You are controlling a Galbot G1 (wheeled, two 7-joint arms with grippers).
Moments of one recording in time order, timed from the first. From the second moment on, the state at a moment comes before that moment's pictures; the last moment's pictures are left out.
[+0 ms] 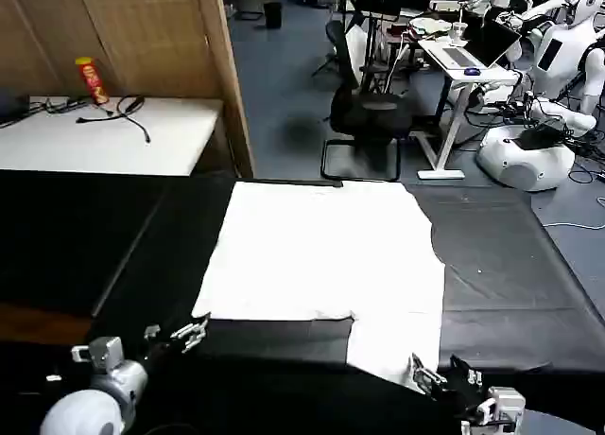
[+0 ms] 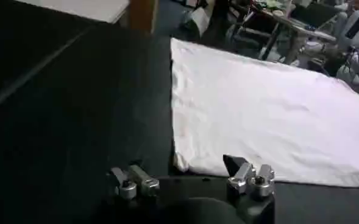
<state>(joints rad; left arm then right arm) 1.59 -1.08 -0.65 -2.11 -0.72 0.53 -0.05 -1.82 1.26 0.61 2.30 0.48 -0.54 0.22</state>
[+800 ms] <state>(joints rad) 1.59 -1.12 -0.61 -2.10 -0.64 0.51 -0.05 -1.86 1.30 0.59 2.32 0.44 -0.55 0.27</state>
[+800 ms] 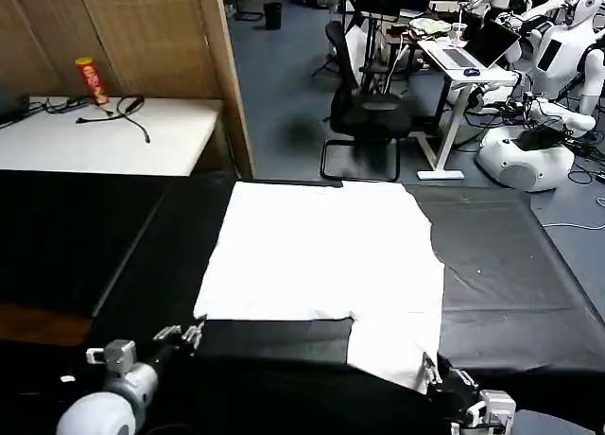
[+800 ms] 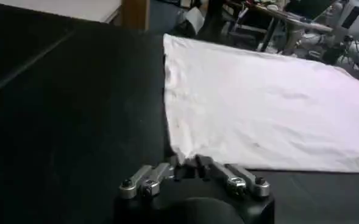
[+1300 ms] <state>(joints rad) 1.76 -1.16 -0.65 -2.25 -0.64 0.47 -0.09 -1.92 1.27 0.66 2.39 0.51 -0.48 0.23</state>
